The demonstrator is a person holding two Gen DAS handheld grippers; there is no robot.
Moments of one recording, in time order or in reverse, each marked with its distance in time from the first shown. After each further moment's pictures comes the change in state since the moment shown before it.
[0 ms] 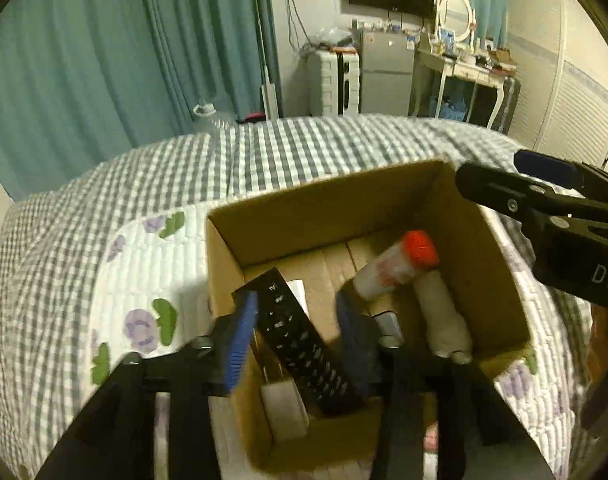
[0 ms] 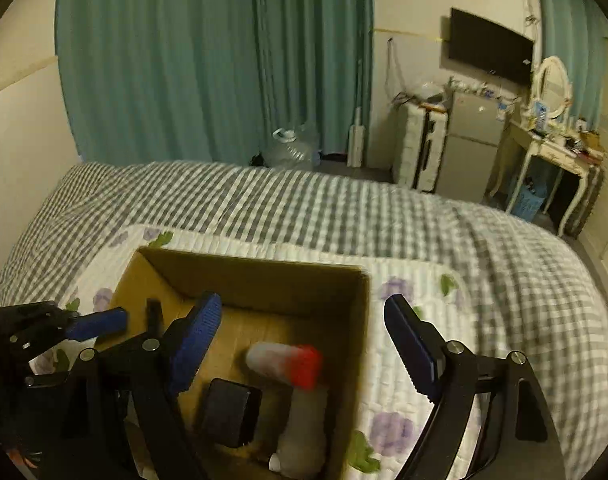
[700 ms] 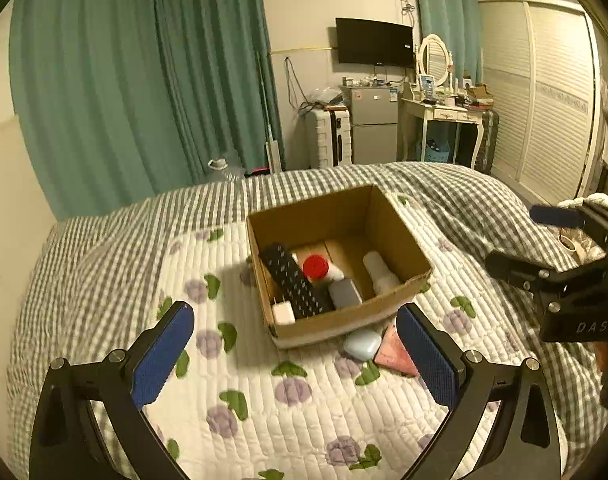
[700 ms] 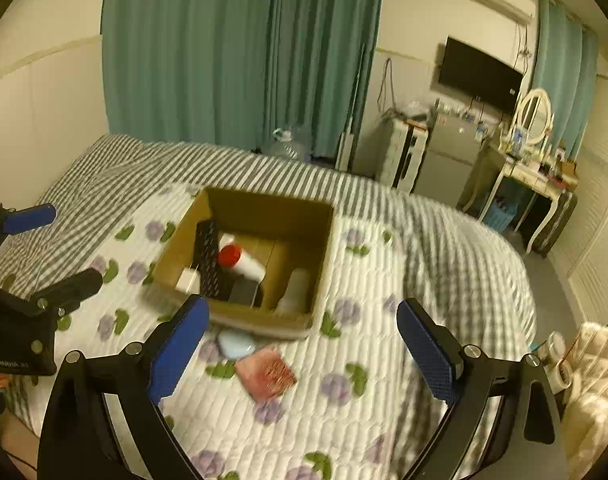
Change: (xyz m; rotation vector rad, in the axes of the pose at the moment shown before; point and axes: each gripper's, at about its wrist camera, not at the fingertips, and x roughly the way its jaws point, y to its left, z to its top) left arm -0.160 -0.009 -0.091 0.015 -0.200 0.018; right arm -0.170 0.028 -0.086 -0.087 0.016 -0.051
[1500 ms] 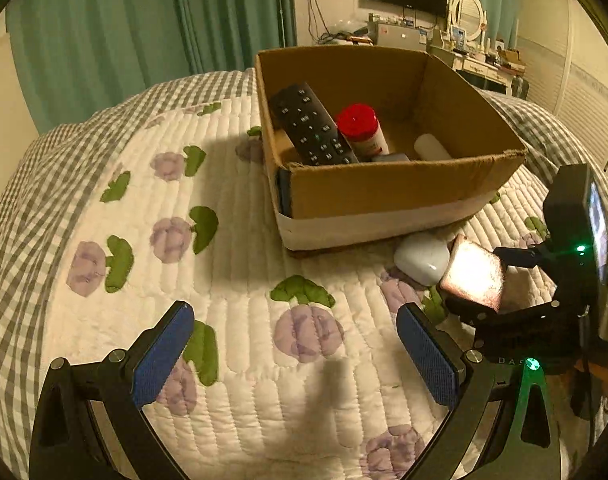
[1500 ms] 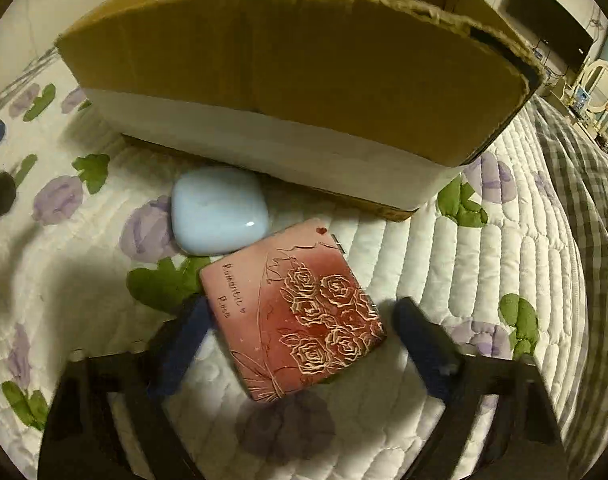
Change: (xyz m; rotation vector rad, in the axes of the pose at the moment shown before) left arm 0.123 0.014 -0.101 -0.066 0.223 0.013; right arm 0.199 0.033 -0.115 -0.126 0.321 0.065
